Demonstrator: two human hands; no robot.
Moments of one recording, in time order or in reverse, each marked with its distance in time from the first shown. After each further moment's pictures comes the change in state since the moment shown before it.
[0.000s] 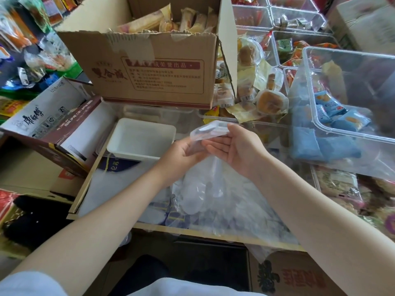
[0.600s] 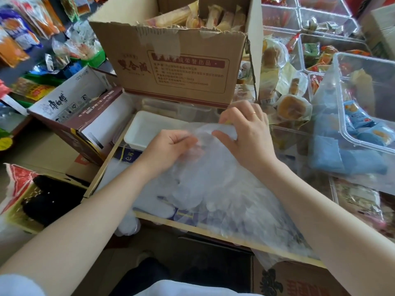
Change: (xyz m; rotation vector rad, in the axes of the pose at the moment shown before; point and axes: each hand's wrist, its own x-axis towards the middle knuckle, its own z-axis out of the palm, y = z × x) left_hand -0.025 0.019 -0.039 0.072 0.241 -0.082; right_hand 0.017 0.004 0.002 -1.496 0.080 -1.283
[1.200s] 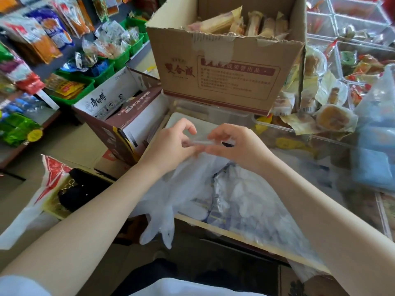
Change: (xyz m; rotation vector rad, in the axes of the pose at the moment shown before) left_hand -0.028 0.003 -0.085 0.591 0.169 0.092; right_hand 0.034 -0.078 0.046 0.445 -0.474 0.244
